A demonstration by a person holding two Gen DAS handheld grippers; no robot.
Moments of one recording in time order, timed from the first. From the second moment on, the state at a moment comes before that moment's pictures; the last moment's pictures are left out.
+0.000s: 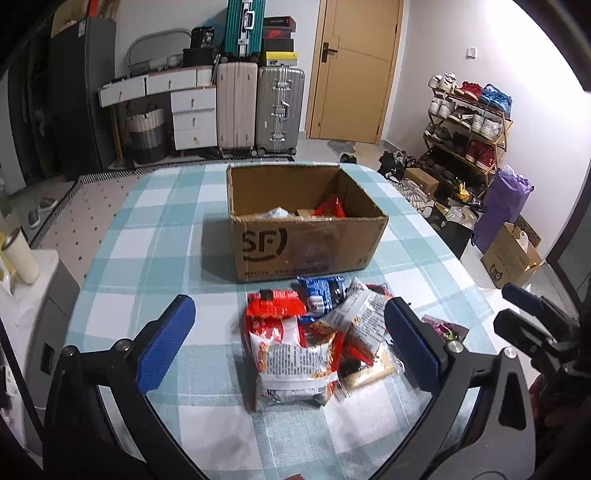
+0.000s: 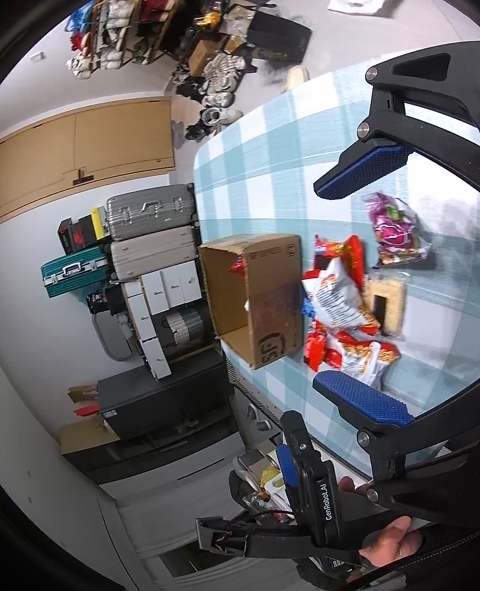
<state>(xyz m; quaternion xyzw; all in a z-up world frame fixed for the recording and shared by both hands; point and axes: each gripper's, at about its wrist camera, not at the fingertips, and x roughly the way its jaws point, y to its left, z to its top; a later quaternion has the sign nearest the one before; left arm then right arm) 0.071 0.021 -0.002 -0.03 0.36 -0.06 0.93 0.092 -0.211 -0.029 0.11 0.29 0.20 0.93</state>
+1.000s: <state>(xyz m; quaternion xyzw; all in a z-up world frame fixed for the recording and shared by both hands) 0.079 0.012 -0.067 -0.03 0.40 -0.07 0.91 0.120 -0.235 -0.134 0.17 0.38 0.17 0.89</state>
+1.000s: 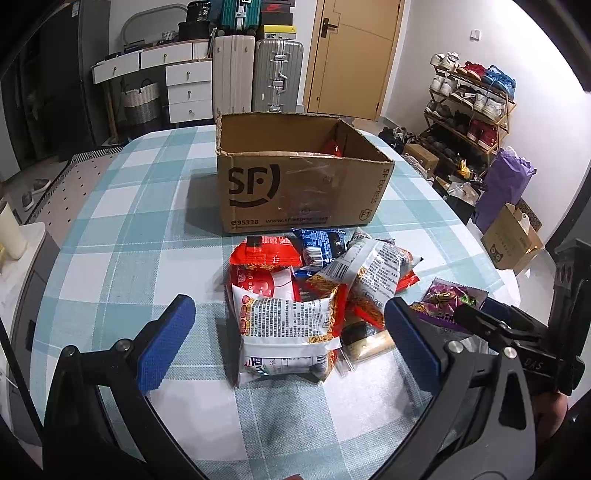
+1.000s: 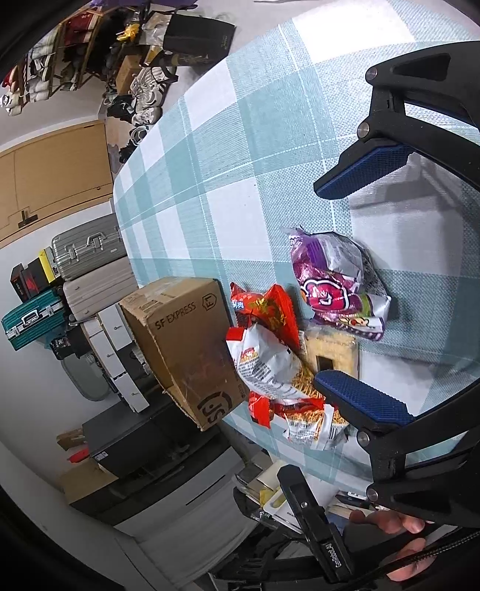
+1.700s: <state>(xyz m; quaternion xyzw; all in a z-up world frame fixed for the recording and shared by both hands) 0.072 0.031 -0.086 -0.05 0.43 -0.05 0.90 0.140 -0.226 -0.155 0.16 0.41 0.19 0.88</state>
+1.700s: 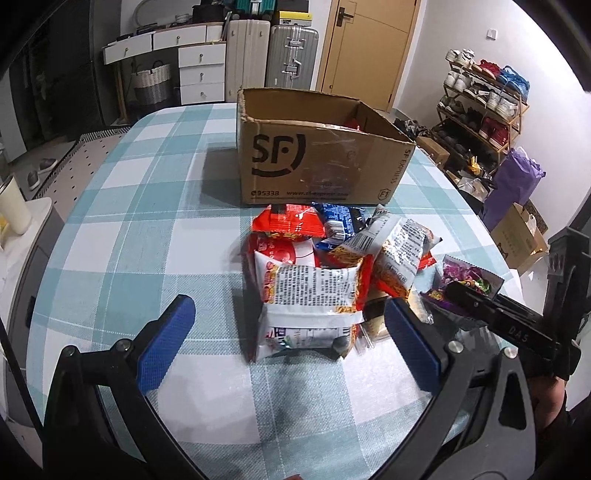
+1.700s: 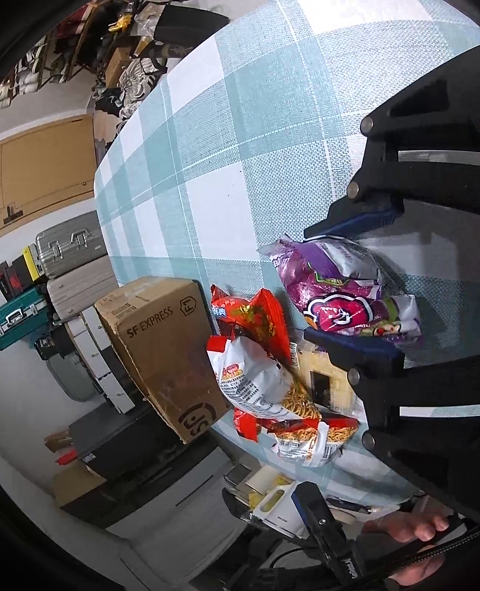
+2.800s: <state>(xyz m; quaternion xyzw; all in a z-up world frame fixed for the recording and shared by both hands) 0.090 0.033 -0.116 -0.07 0.49 -0.05 0.87 0.114 -0.233 -0.124 0.18 0.36 0.21 0.89</state>
